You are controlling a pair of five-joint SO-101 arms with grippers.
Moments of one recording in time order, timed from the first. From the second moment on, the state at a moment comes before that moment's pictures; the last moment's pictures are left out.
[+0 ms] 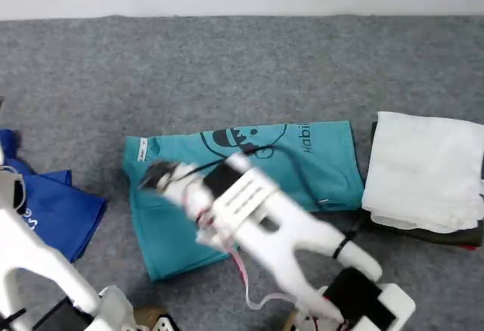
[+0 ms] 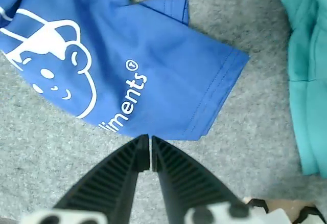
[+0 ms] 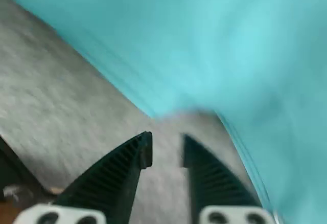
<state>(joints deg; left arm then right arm) -48.8 -20.0 11.0 99.1 -30.9 -51.9 -6.8 22.2 81.1 20.4</state>
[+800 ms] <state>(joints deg) -48.9 -20.0 13.1 98.8 -31.9 -68.2 14.2 20.1 65.8 18.2</state>
